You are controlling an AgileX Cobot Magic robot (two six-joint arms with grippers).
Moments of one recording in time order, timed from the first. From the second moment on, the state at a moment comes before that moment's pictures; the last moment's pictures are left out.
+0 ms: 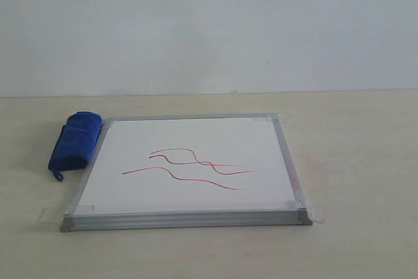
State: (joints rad) left arm 0.02 0.35 -0.31 -0.09 0.00 0.06; right arm 0.10 0.00 0.00 0.02 0.34 0.03
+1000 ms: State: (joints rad) left arm 0.02 0.36 -0.31 -0.09 -0.01 0.06; right arm 0.10 0.00 0.00 0.02 0.34 0.03
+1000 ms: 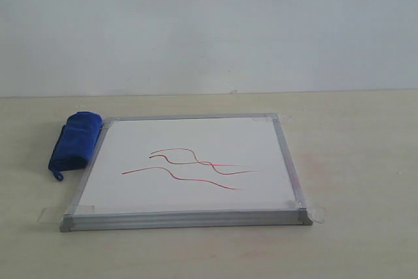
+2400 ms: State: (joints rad) left arm 0.02 0.71 -0.68 -0.09 0.33 0.03; right arm 0.10 0.00 0.00 0.02 0.34 0.03
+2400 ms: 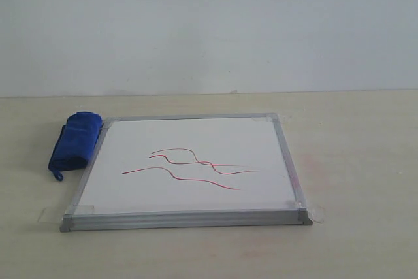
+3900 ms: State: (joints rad) left arm 0.15 1.92 -1.53 -0.04 0.93 -0.04; right arm 0.10 0.00 0.00 0.02 0.34 0.03
